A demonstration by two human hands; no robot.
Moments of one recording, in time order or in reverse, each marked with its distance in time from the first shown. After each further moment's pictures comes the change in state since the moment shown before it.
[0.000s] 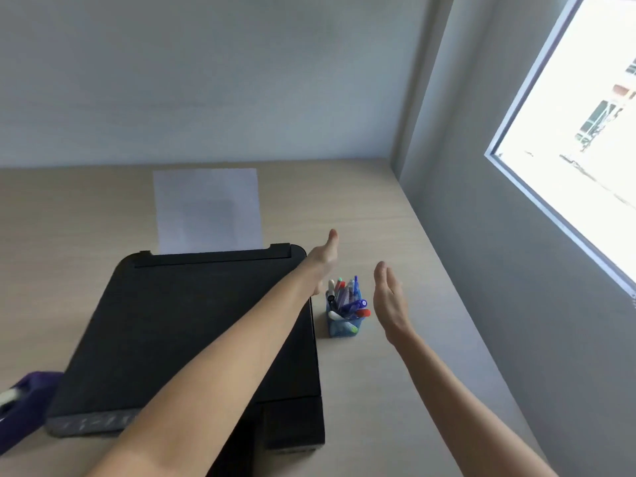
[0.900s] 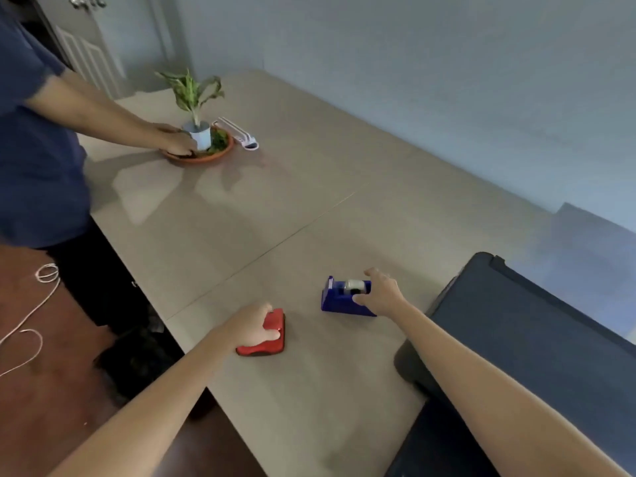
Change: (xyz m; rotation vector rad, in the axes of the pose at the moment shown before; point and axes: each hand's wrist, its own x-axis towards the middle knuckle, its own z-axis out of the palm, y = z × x) left_hand -0.264 -0.424 -0.472 0.525 0.583 -0.221; right_hand -0.272 -0.090 0.464 -0.894 -1.062 -0.506
